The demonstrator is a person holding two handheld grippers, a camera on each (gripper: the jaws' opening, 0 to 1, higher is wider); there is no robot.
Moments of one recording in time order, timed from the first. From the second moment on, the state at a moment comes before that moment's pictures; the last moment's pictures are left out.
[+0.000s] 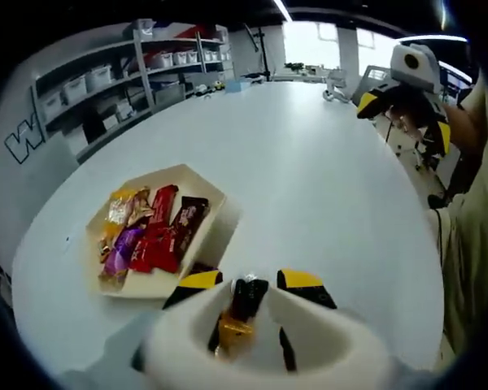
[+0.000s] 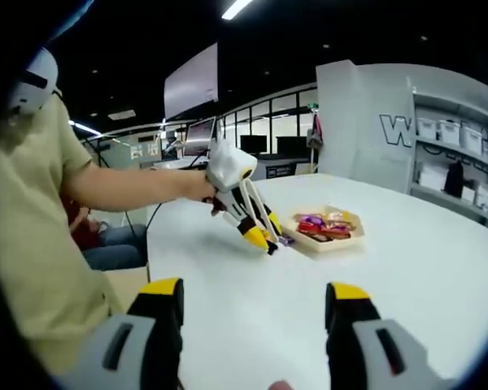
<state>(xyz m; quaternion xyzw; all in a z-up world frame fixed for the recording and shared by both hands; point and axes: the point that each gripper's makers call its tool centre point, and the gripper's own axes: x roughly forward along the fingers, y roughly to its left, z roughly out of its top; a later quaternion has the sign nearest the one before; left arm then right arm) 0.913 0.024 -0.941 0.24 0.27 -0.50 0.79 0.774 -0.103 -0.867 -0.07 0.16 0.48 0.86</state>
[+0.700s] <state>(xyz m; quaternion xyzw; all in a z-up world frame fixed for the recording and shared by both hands) 0.907 0.018 -0.945 0.21 0.29 -0.49 0.79 0.772 -0.104 -0.868 -0.07 0.16 0.48 0.86</state>
